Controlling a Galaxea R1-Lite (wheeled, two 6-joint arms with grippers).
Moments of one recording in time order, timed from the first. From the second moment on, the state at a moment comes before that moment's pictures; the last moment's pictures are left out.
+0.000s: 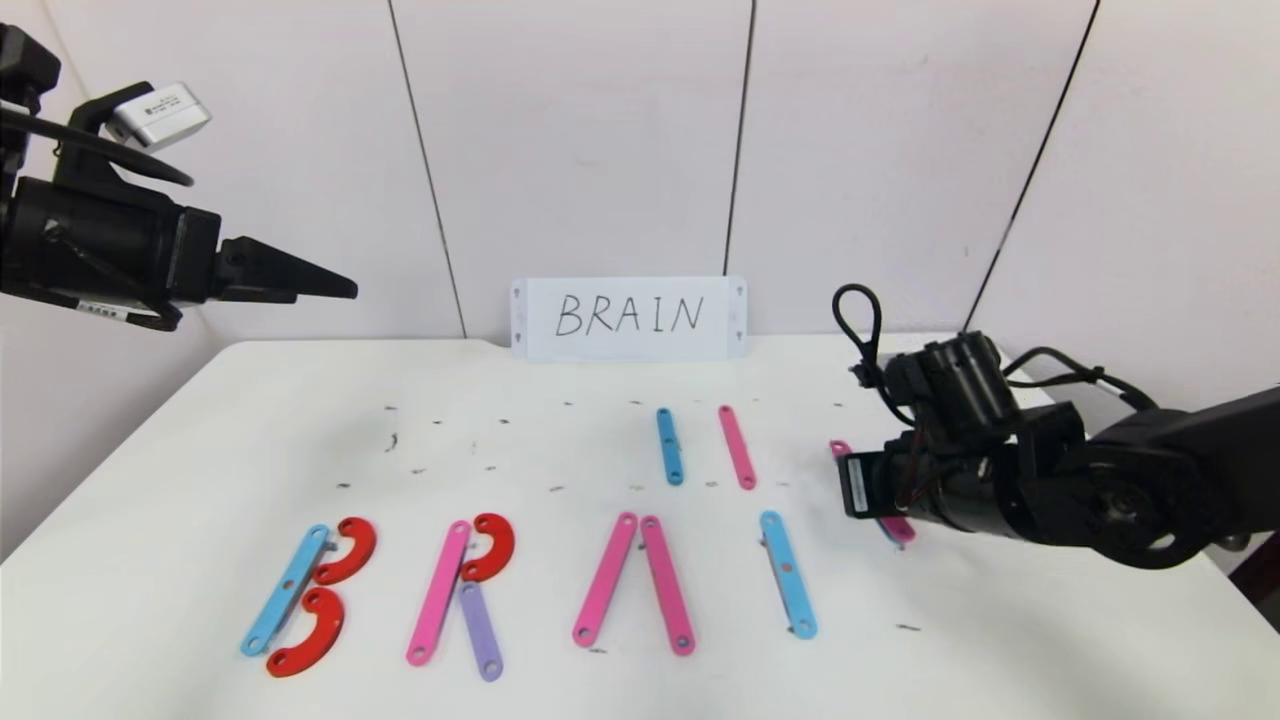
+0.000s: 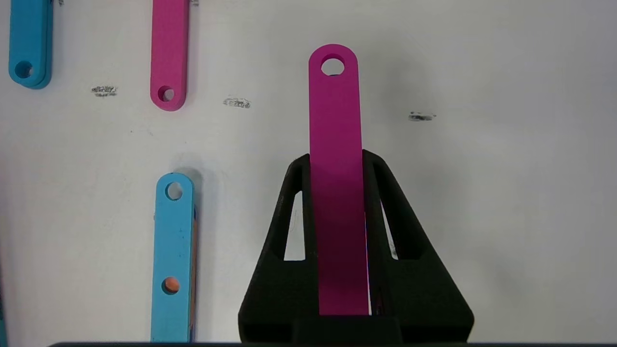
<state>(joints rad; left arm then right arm) 0.10 1.63 -1.62 0.67 -0.70 0.15 0.46 1.86 -0.87 -0.20 -0.24 0.27</state>
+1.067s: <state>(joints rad) 0.10 1.63 -1.62 0.67 -0.70 0.15 0.47 1.88 -0.73 -0.25 -0.25 0.35</state>
